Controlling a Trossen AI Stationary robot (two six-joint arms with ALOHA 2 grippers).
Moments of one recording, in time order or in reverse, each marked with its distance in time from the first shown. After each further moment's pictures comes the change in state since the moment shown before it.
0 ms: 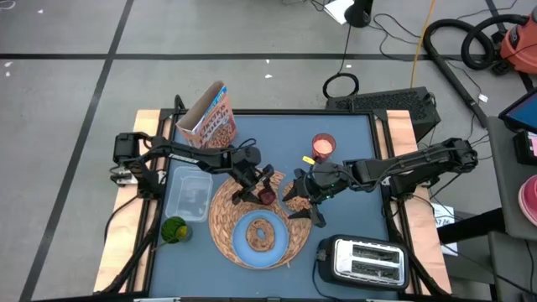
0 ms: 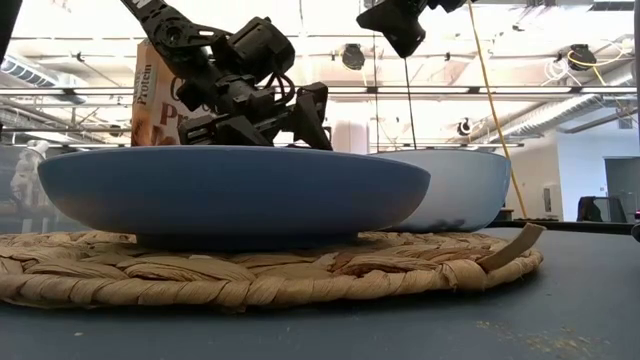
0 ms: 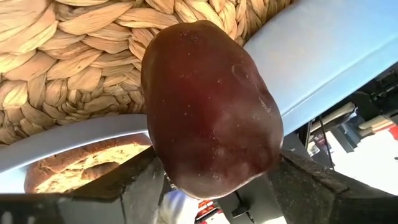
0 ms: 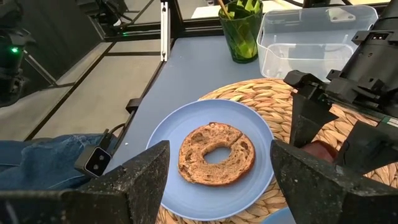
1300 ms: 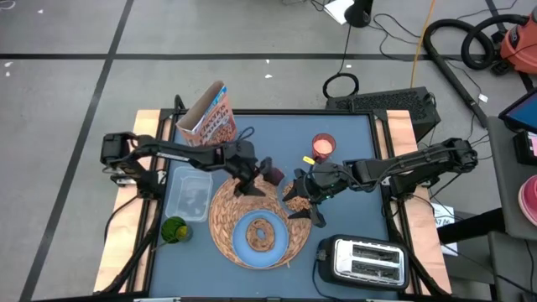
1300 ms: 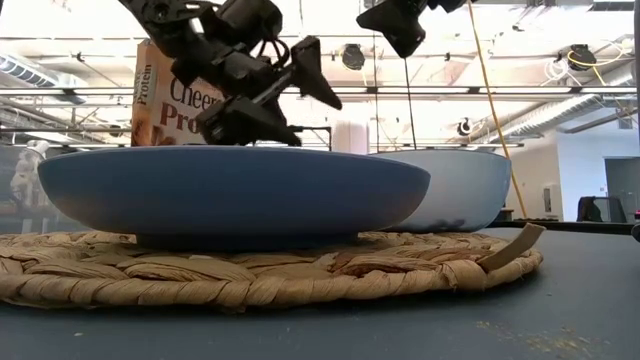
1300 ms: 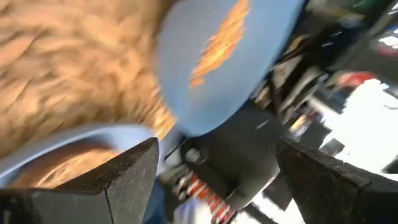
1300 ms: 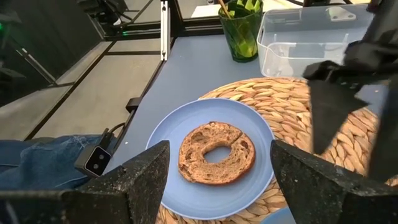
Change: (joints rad) left arm -0.001 -0.113 0.000 0.025 -0.120 0.213; right arm 0.000 0.000 0.000 -0.001 0.000 0.000
